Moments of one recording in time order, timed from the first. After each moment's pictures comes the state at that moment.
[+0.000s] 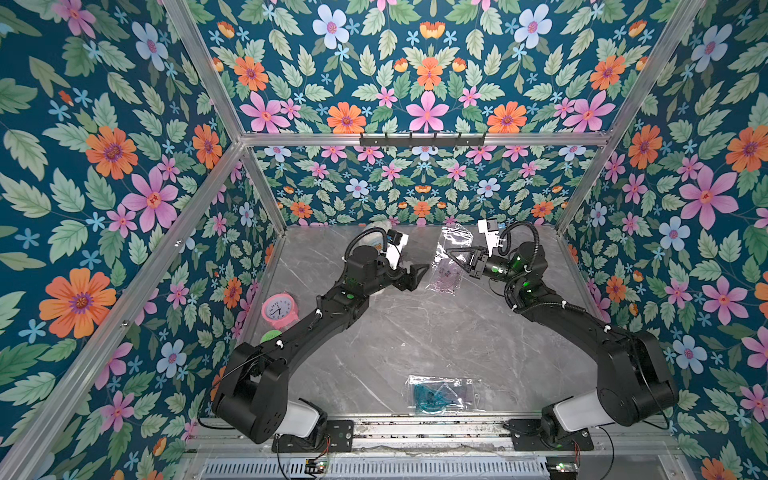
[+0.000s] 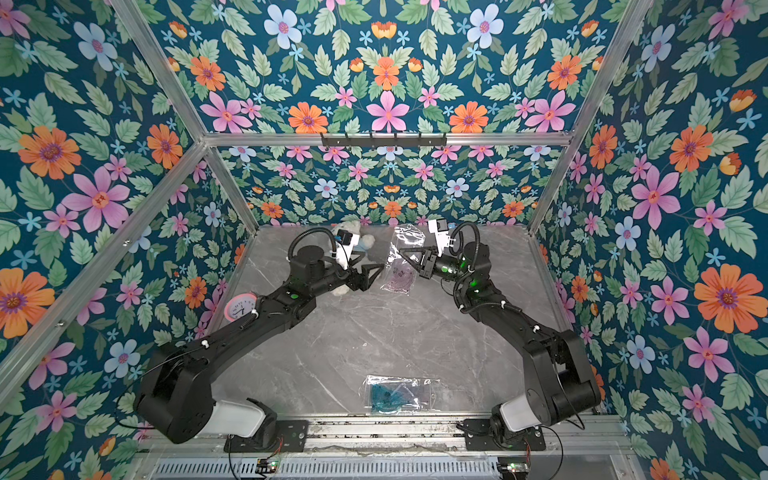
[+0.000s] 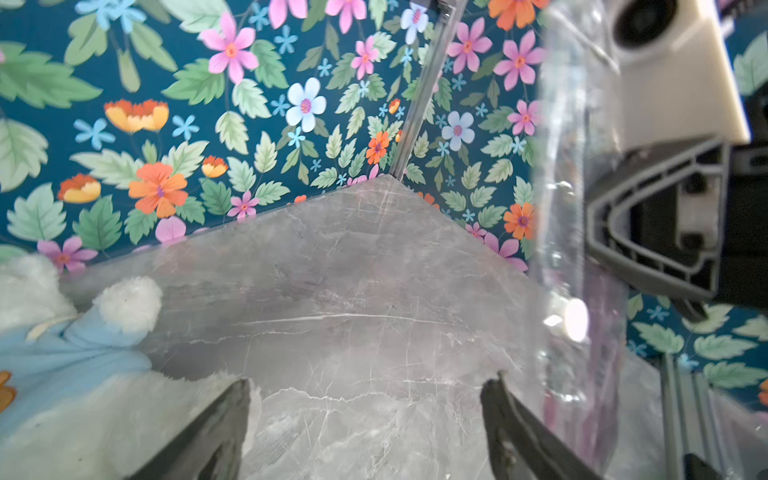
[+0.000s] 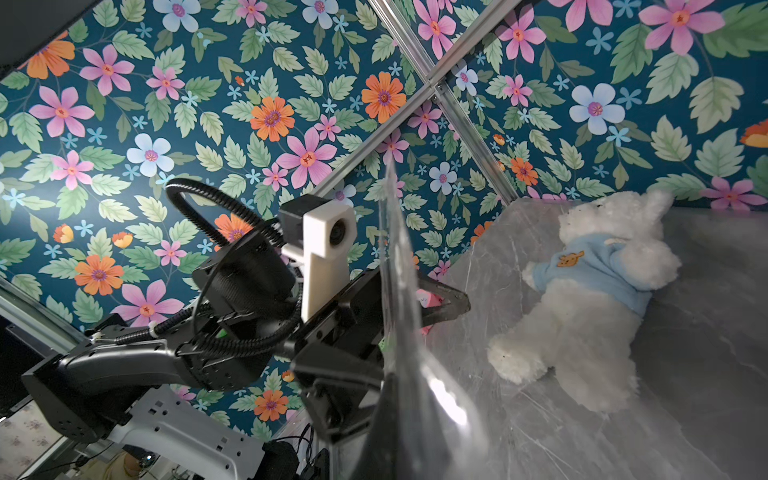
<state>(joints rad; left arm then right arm) -0.59 1.41 0.97 0.23 0.32 -0.13 0.32 1.46 0.93 0.66 -0.85 0.74</state>
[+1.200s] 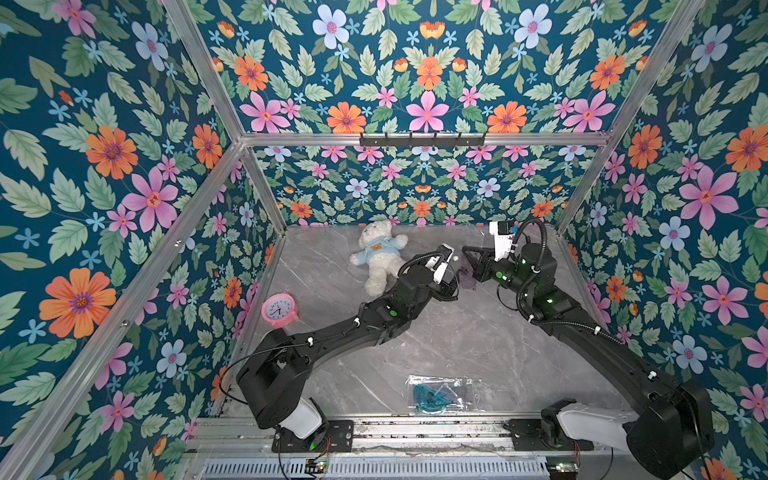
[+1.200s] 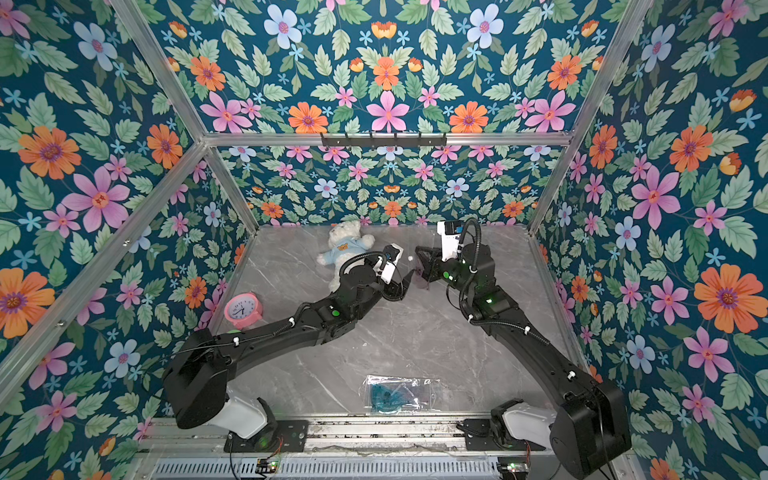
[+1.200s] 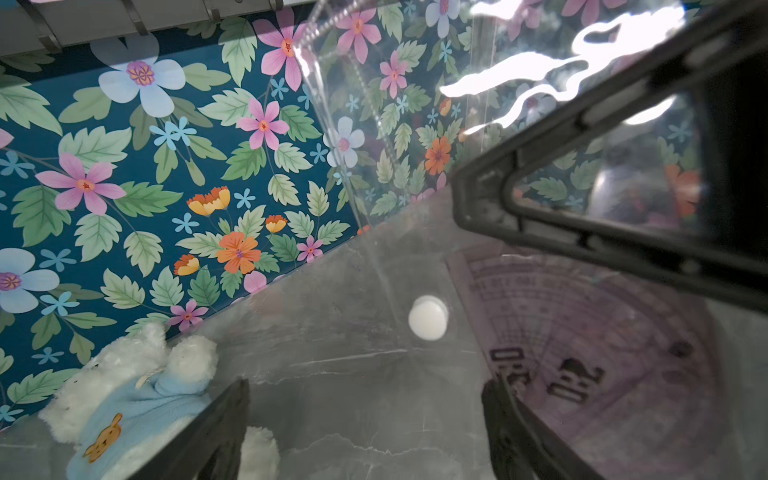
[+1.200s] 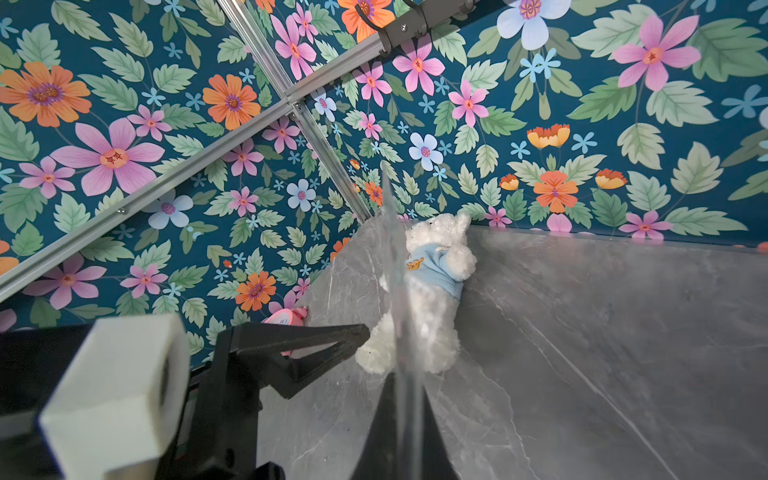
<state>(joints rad) -0.93 1.55 1.07 0.30 -0.33 0.08 0.40 1.22 0.96 0.14 -0.34 0.40</state>
